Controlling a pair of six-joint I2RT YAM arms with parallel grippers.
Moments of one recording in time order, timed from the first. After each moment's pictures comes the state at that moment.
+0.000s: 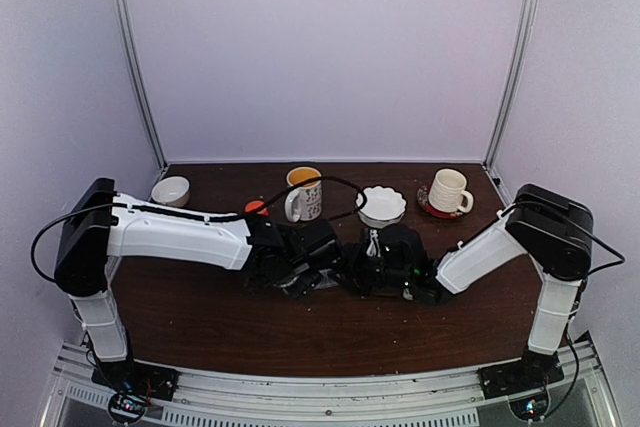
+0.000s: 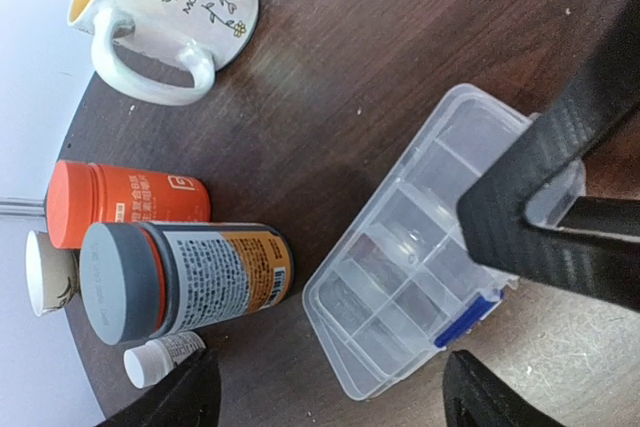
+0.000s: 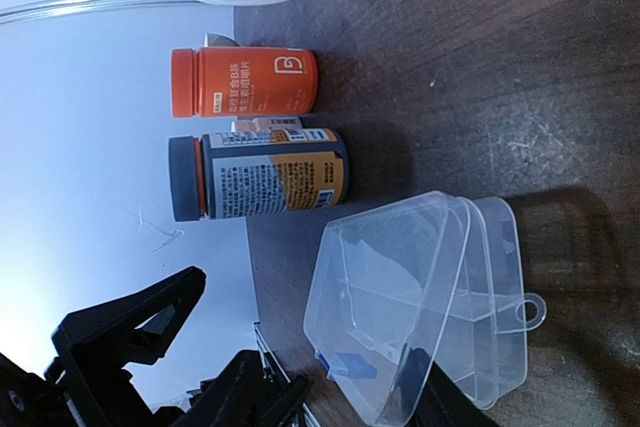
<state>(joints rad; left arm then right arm) -1.16 1.87 1.33 -0.68 -0.64 -0.25 0.90 1.88 0.74 0.77 -0.19 1.42</state>
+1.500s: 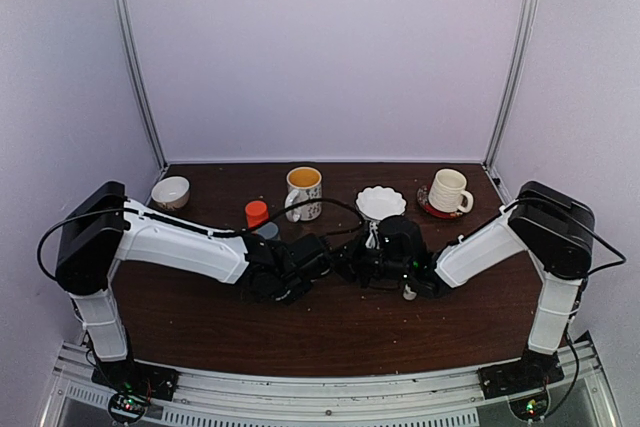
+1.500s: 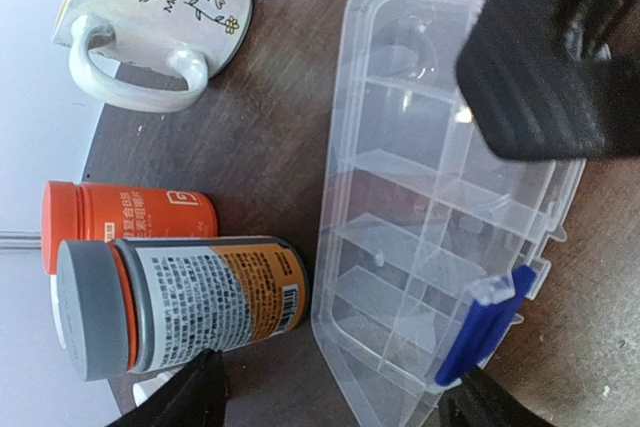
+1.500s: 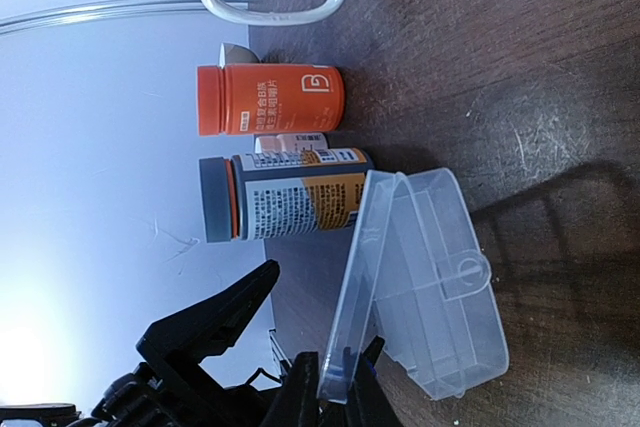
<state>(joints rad) -1.14 1.87 1.15 -0.44 -0.70 -0.06 0.88 1.87 0.78 0.75 -0.21 1.42</state>
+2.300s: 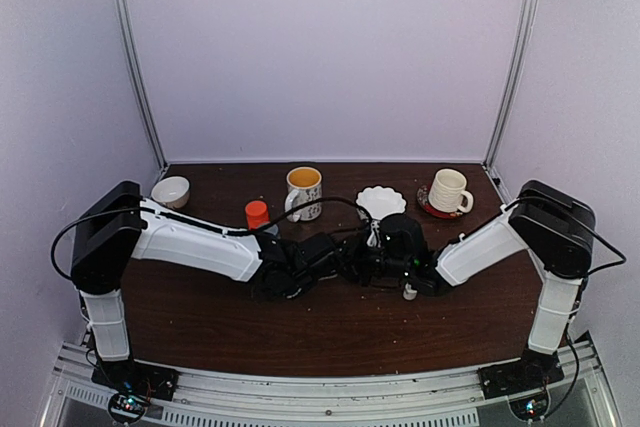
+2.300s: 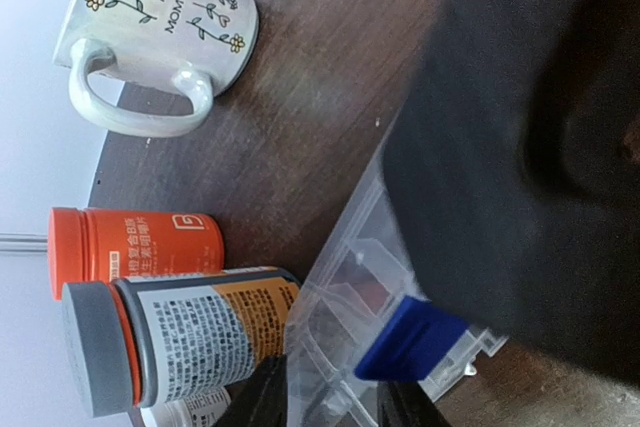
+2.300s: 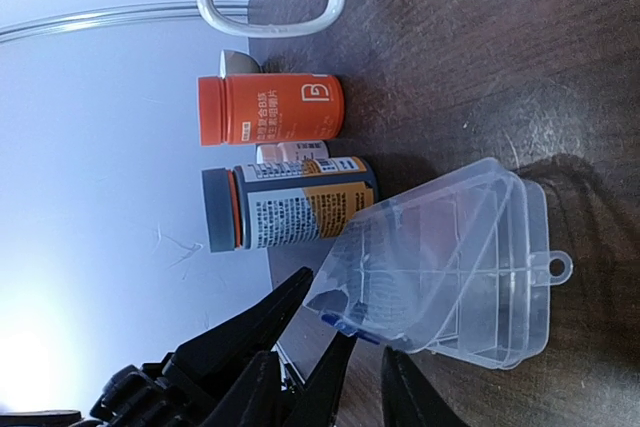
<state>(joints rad) -1.14 1.94 1.23 -0.44 -0.74 -0.05 0.86 1.87 0.78 0.75 -0.22 1.44</state>
